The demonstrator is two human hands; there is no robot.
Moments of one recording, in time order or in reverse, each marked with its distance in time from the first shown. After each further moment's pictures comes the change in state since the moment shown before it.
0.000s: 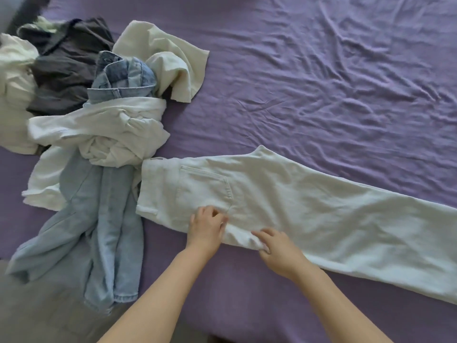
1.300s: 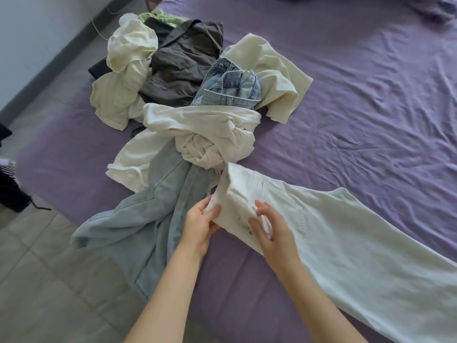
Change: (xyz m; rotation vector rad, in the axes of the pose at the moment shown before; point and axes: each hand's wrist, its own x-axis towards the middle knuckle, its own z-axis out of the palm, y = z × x) left_hand -0.022 -0.145 -0.099 -1.731 0.233 -0.619; right_hand 0.063 -0.205 -0.016 0.642 0.429 -0.343
